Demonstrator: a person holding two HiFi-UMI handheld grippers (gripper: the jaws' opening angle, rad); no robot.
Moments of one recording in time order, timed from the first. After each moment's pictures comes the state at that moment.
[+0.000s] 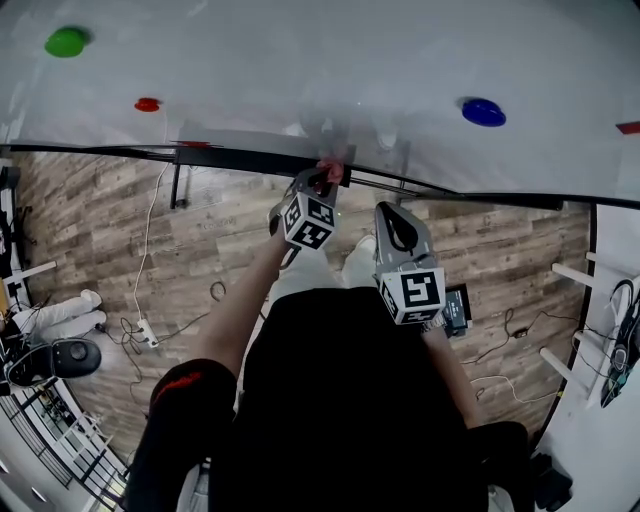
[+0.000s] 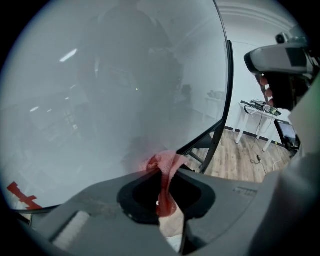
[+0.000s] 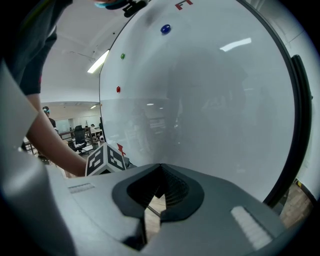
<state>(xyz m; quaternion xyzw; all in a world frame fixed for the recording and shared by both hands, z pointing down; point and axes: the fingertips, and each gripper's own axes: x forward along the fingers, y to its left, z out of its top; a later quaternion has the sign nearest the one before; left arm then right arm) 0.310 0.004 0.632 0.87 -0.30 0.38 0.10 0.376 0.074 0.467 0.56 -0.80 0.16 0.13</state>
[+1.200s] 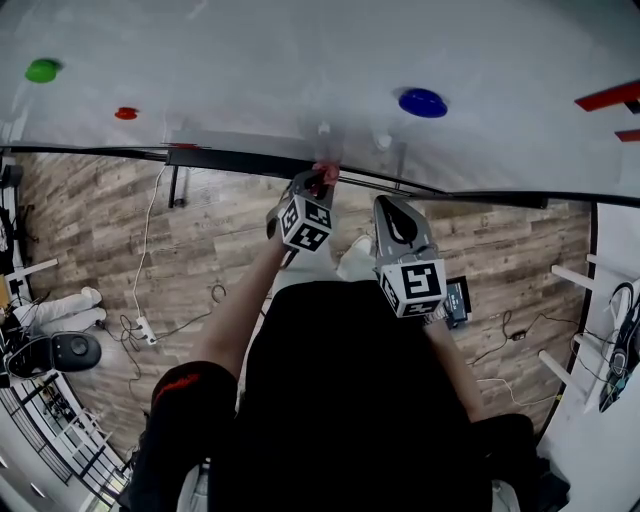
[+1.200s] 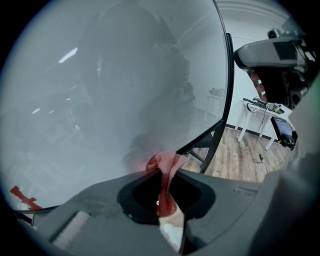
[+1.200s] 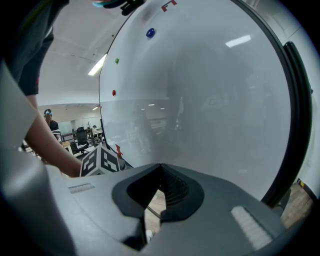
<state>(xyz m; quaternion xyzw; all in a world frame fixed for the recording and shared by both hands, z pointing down) 0.333 0.013 0.632 0.86 -0.32 0.40 0.10 0.411 0.069 0.466 0.55 -0.81 0.17 0.12</state>
